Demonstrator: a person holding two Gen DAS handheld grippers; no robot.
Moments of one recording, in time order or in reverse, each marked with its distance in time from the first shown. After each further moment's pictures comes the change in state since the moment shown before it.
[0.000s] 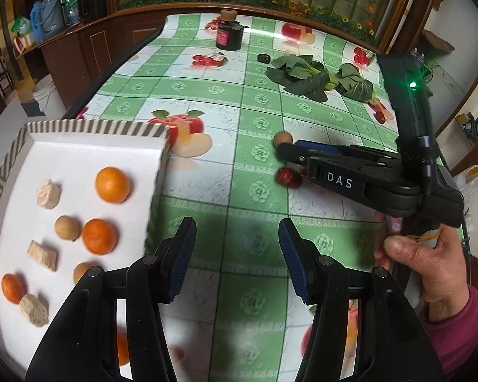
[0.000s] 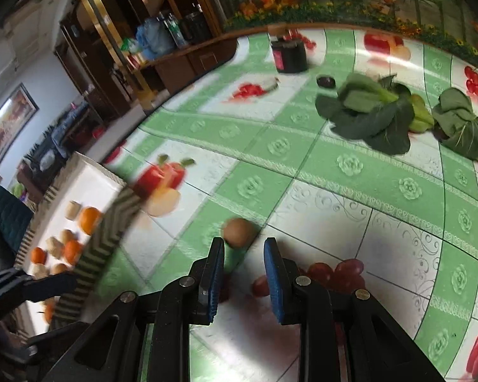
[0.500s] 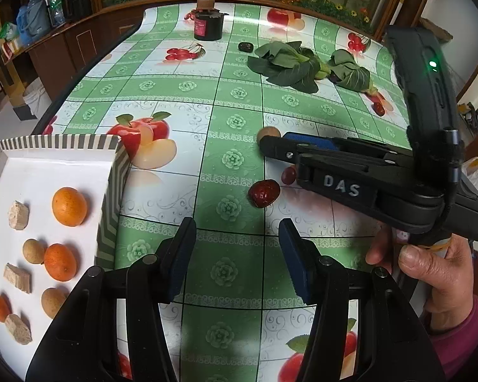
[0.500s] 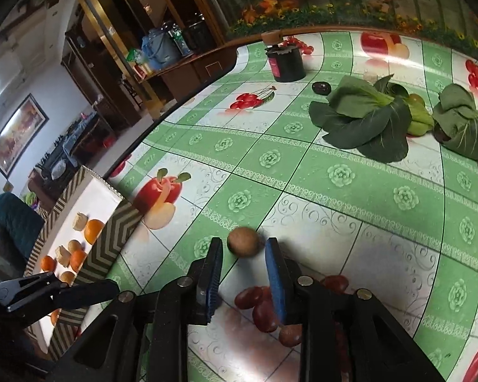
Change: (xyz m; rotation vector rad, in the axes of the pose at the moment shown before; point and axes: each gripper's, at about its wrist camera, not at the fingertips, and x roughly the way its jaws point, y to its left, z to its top) left arm 0.031 -0.025 0.017 0.030 0.043 -0.008; right arm -0.004 -0.020 0.006 0.014 -0.016 0.050
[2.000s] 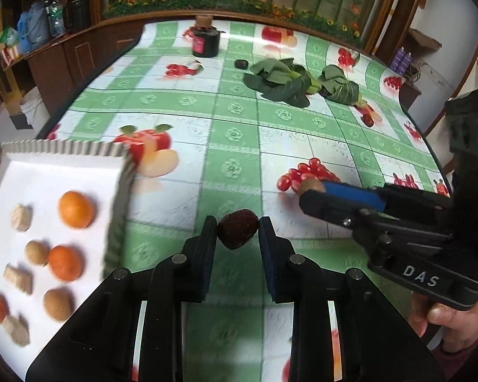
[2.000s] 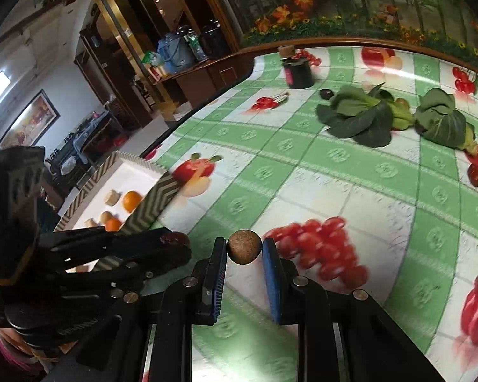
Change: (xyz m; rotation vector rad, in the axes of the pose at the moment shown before) left arm -0.022 0.011 -0.014 0.005 -0.097 -0.027; right arm -0.056 0.025 -0.040 -0.028 -0.038 0.046
